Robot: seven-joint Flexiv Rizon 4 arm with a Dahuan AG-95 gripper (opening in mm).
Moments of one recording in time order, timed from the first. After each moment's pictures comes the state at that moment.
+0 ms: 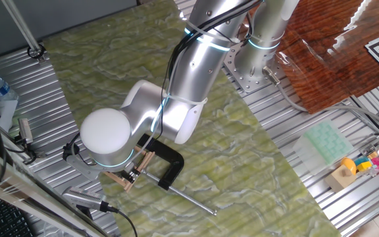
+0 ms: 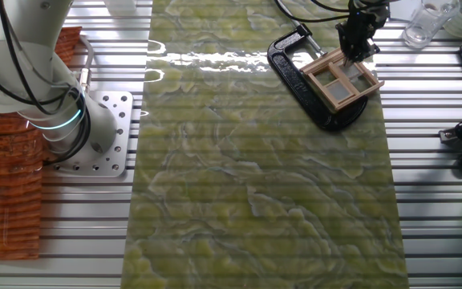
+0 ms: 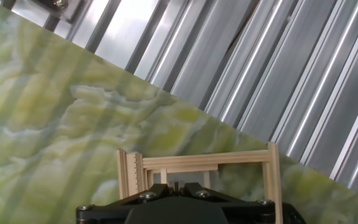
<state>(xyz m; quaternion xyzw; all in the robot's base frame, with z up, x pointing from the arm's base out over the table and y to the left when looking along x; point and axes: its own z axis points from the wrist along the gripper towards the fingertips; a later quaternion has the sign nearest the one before) 0.654 0.190 0.018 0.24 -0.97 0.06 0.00</state>
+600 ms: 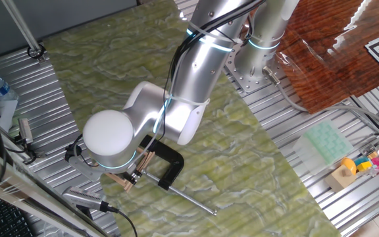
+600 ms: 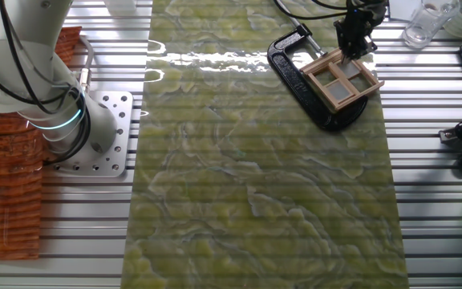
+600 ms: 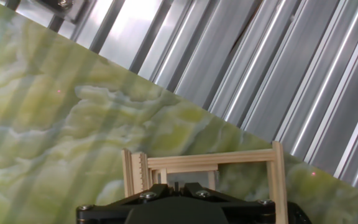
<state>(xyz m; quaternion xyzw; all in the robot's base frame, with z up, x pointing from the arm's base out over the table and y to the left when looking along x) 0.651 0.196 0.019 0.23 -0.97 0.06 0.00</state>
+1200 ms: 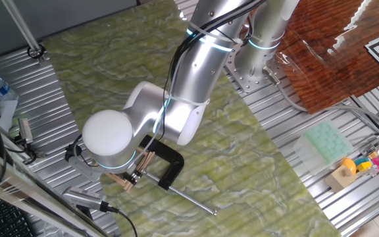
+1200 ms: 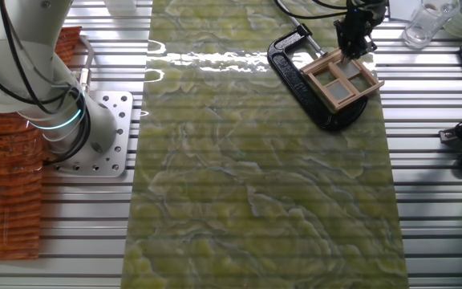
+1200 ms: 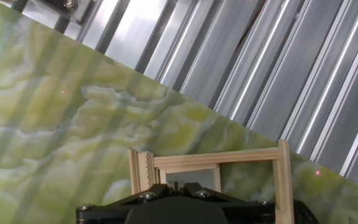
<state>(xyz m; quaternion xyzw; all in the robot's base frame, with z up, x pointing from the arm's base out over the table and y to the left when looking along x) 0.650 0.198 0.018 0.23 -0.97 0.06 0.00</state>
